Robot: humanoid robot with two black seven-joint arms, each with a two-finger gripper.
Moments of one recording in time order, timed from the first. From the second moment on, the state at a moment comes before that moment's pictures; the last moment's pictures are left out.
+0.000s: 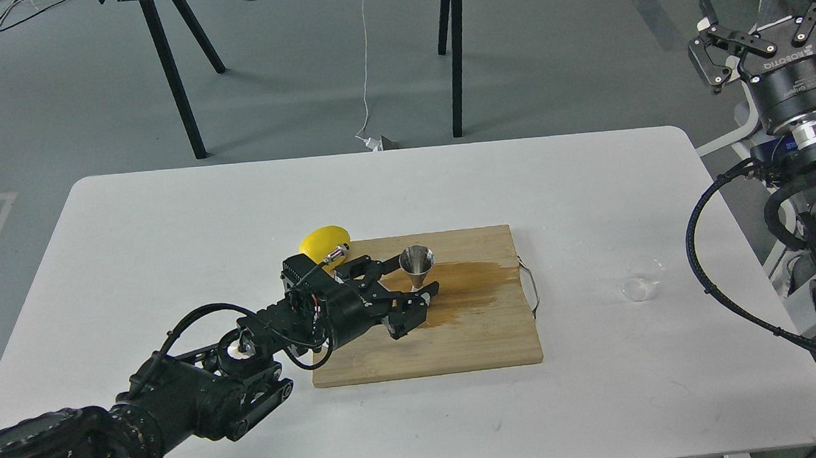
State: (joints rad) left arm -0.65 0.00 -0.33 -0.51 2.02 0.40 -0.49; right arm 0.48 -0.34 1.46 1.05 0.14 0.46 0.00
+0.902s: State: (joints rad) left arm -0.59 0.18 -0.34 -0.72 1.97 0.39 -0.49; right arm 0.47 -0.34 1.46 1.05 0.14 0.46 0.00
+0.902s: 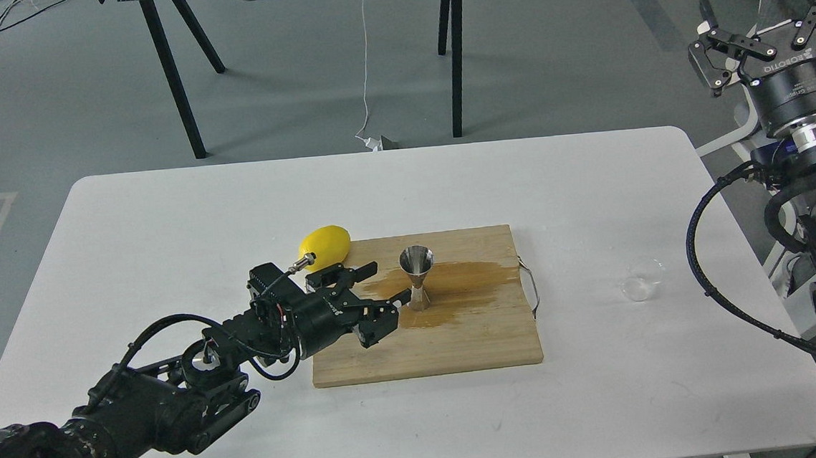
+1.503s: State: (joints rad) left arm -0.60 0.57 -0.43 -1.14 1.40 -0.11 -0.49; right arm 0.46 -0.33 1.45 1.04 0.15 0.43 -0.06
